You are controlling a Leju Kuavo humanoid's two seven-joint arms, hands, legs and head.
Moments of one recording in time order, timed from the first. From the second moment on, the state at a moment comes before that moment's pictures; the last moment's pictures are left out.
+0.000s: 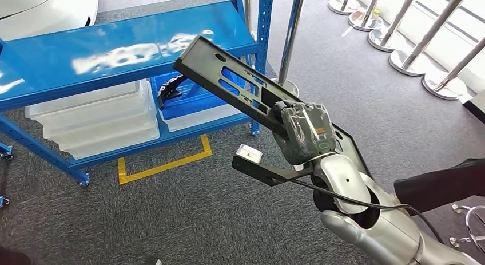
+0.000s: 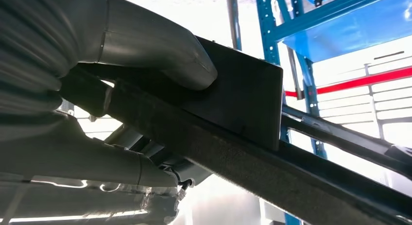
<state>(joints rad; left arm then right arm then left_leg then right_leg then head) -0.17 0.08 -1.12 -0.24 1.07 0.01 -0.11 -0.54 -0.42 0.75 -1.82 0.95 0.16 0.70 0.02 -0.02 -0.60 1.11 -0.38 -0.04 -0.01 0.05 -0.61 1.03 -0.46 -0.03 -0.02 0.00</state>
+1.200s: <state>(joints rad) -0.17 0.09 -1.12 -0.25 1.06 -0.01 -0.11 -0.53 -0.42 0.73 -1.83 0.94 0.16 0.70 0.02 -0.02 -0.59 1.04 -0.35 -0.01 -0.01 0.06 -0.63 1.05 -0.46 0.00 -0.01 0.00</state>
